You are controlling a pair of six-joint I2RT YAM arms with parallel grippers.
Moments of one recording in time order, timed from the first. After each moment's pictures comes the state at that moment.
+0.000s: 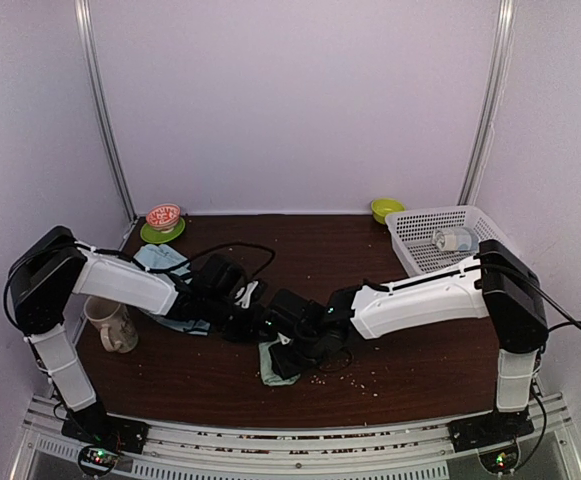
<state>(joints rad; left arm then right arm) -0.80 1.77 0.89 0.01 0.42 -0.73 1.19 1.98 1.36 -0.48 0.02 0.67</state>
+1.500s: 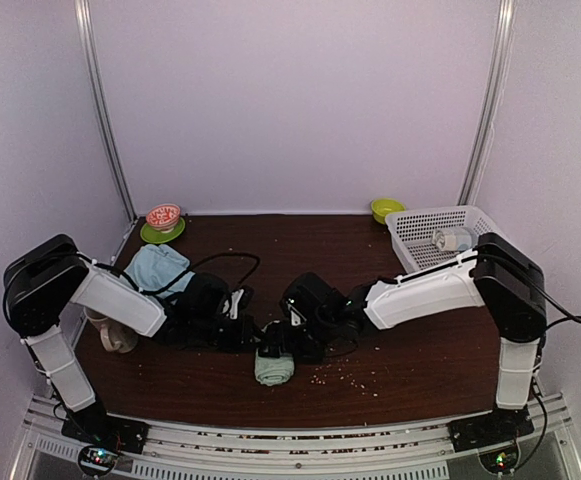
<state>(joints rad) -0.79 1.74 0.67 0.34 0.36 -0.78 1.05 1.96 1.20 -0.13 -0.23 0.97</state>
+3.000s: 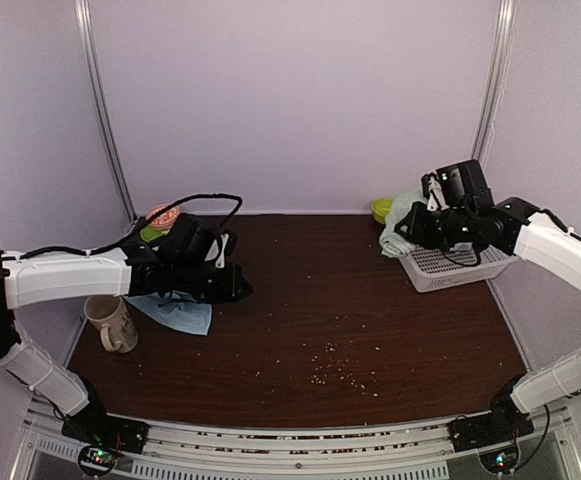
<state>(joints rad) -0.78 1.46 0.99 -0.27 0.10 -0.67 0.54 1.29 1.19 -0.53 0.04 0.65</state>
